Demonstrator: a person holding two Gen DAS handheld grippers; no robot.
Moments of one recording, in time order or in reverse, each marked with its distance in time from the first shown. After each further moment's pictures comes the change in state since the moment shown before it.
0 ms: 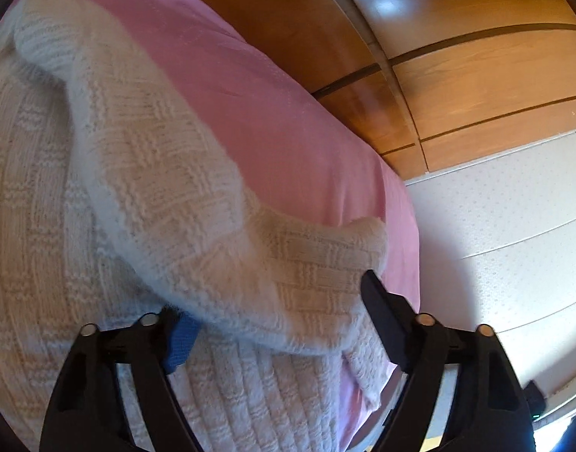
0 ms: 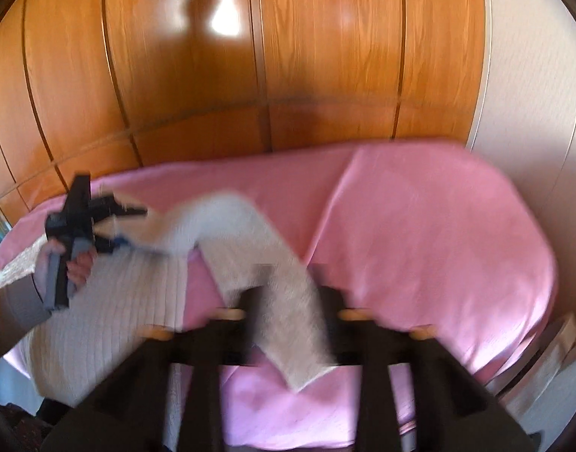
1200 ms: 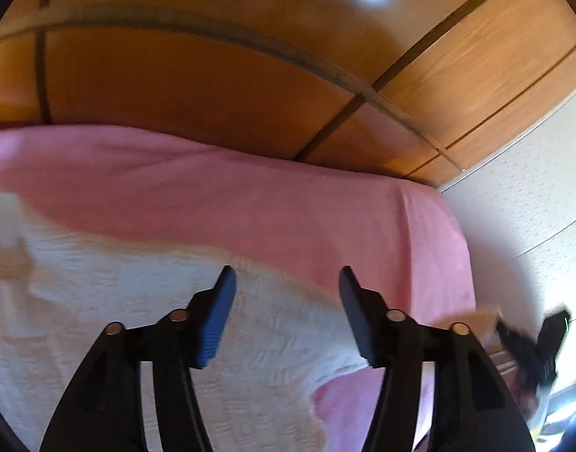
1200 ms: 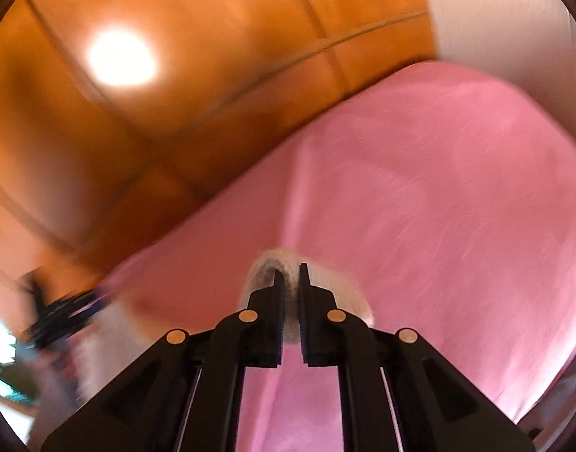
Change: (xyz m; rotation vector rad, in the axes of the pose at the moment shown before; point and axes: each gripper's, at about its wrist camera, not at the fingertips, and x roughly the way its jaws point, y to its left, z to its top) left arm 0.028 -0.092 0.098 0.237 -0.076 0.261; right arm 0.149 -0.140 0.124 0.476 0.125 0.001
